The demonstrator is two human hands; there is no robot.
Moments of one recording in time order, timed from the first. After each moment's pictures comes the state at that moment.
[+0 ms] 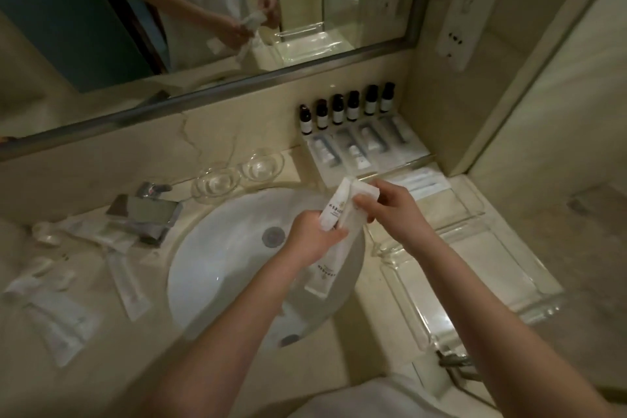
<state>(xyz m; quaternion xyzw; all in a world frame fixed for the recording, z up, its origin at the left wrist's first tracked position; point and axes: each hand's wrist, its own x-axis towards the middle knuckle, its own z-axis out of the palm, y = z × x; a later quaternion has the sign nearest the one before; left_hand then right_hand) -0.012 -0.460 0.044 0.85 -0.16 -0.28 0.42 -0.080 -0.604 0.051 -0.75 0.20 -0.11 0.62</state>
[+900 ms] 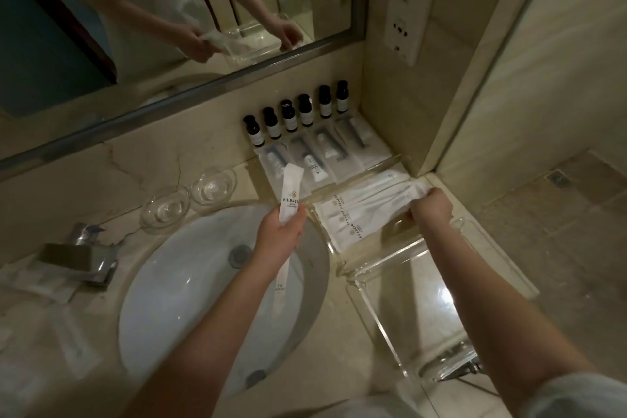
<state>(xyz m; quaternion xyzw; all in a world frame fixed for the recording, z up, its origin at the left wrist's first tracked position) 0.017 -0.526 0.014 0.78 -0.08 -0.28 0.55 -0.083 -0.762 -0.043 -0.64 0.62 -0.09 0.44</state>
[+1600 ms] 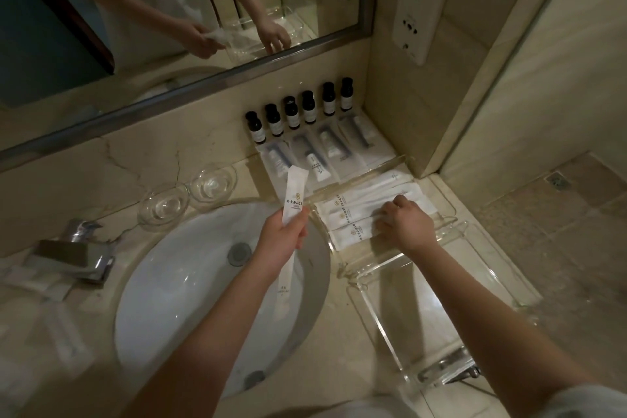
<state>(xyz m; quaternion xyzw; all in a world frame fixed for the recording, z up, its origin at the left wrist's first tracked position) 0.021 -0.526 0.009 0.79 -0.08 -0.30 0.54 -0.087 -0.741 -0.086 -0.95 0.28 0.03 0.13</state>
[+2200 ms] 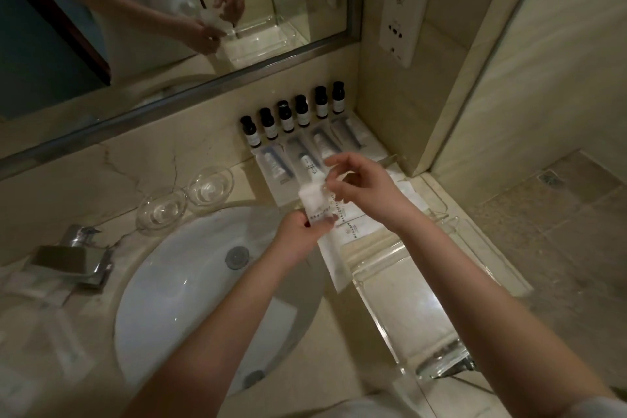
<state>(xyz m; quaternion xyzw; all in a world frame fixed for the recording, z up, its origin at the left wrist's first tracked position) 0.002 -0.547 0.026 0.78 -0.14 -0.36 0.50 -0.057 -0.689 0.054 -0.73 0.15 -0.11 0.66</state>
